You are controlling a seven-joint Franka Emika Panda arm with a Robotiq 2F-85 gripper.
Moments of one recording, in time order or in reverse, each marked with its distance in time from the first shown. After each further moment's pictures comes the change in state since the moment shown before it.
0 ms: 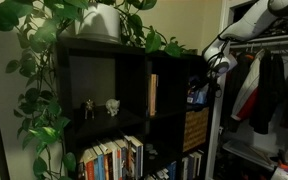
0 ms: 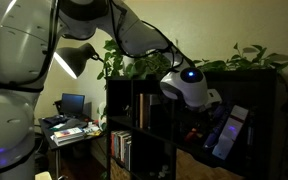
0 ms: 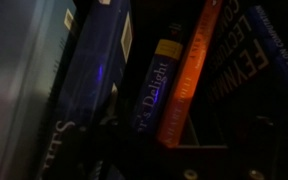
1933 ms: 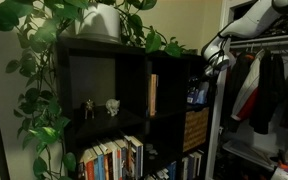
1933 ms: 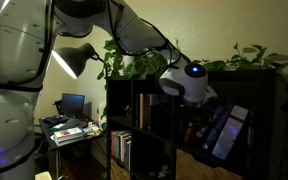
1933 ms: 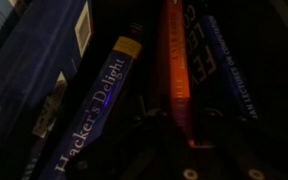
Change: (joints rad) arm -0.015 -0.039 0.022 -0.012 -0.173 -0.131 0.007
